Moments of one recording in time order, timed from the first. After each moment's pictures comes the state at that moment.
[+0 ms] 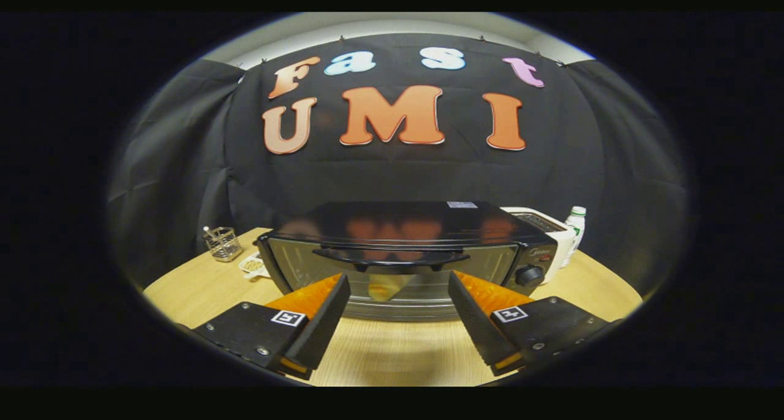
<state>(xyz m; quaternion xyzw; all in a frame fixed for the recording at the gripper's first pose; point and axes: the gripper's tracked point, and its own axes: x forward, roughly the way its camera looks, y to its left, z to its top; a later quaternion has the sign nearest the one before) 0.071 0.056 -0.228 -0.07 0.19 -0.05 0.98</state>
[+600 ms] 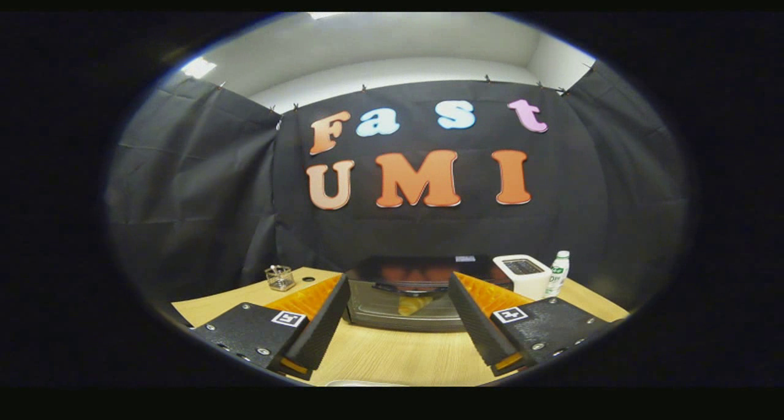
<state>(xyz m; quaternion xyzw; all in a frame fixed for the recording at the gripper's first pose) -0.033 0.077 -0.081 -0.05 0.04 0.02 1.00</state>
